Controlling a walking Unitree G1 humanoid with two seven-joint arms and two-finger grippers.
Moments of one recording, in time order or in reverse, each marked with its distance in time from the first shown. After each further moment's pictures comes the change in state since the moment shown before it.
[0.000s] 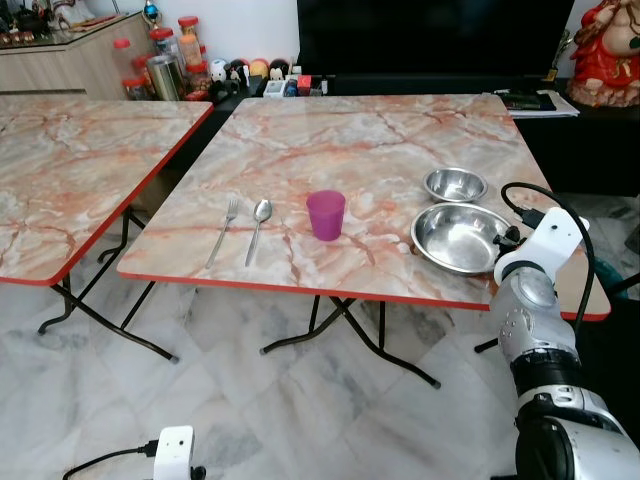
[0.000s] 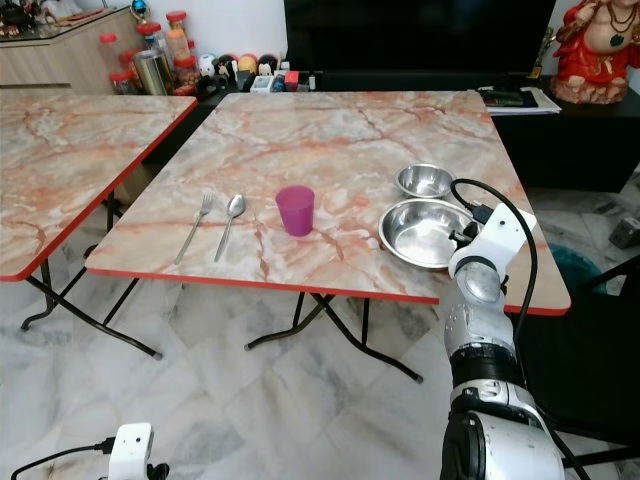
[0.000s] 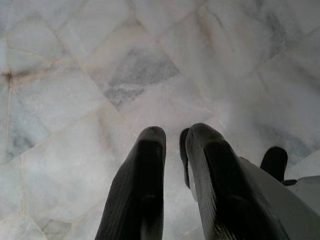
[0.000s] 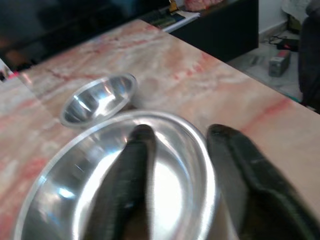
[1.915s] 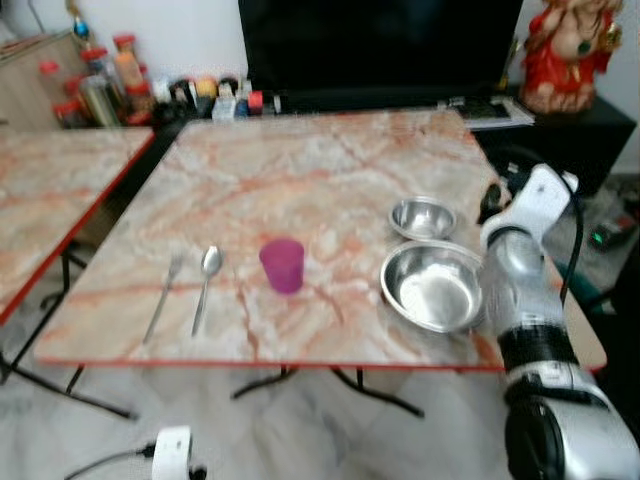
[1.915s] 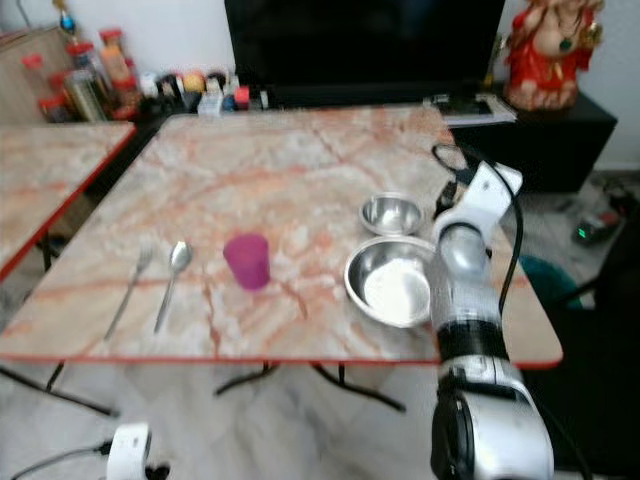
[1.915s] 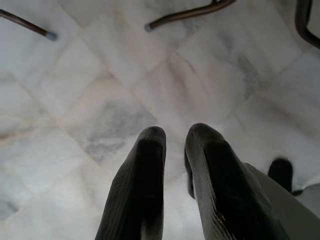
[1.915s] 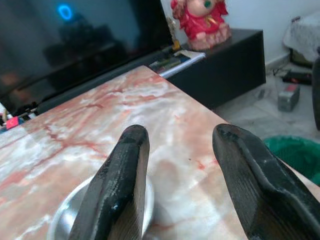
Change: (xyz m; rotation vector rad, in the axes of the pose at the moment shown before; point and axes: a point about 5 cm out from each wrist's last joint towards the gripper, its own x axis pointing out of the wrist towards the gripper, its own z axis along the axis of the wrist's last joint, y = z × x) left arm -0.001 0.003 0.001 -0.027 -0.022 -0.014; right arm -0.002 0.033 0.031 -0.016 -0.095 0.089
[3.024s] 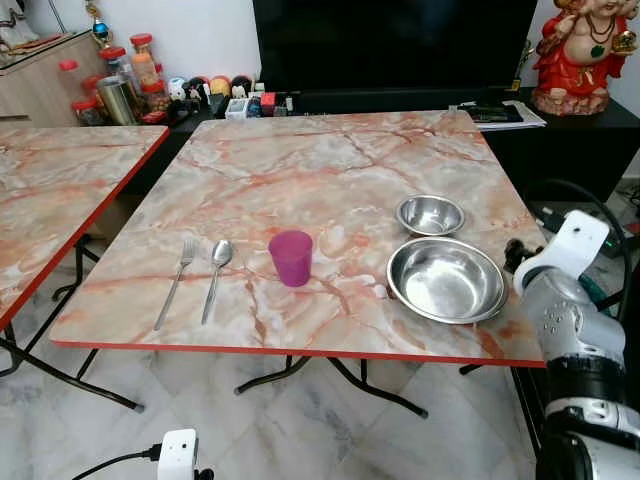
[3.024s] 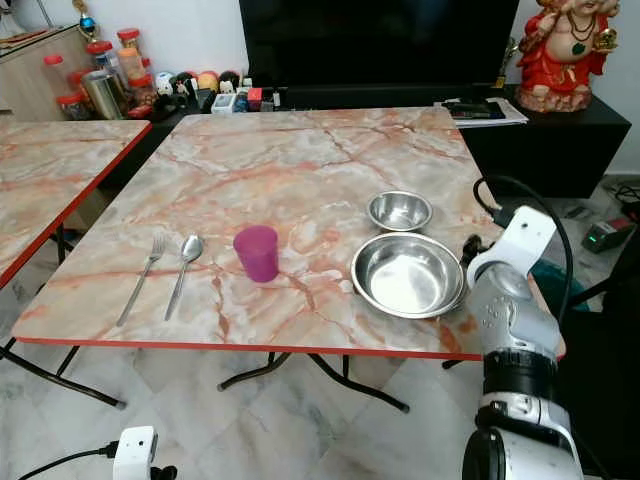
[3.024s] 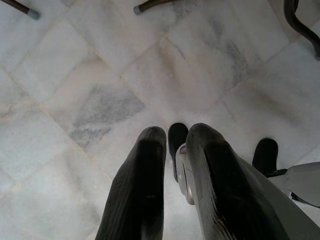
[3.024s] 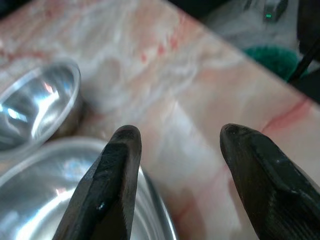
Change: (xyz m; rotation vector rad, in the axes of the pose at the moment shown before) left arm 0.000 -0.008 -0.006 -0.009 0.029 -0.046; right arm -0.019 -0.058 -0.037 0.052 0.377 -0.069
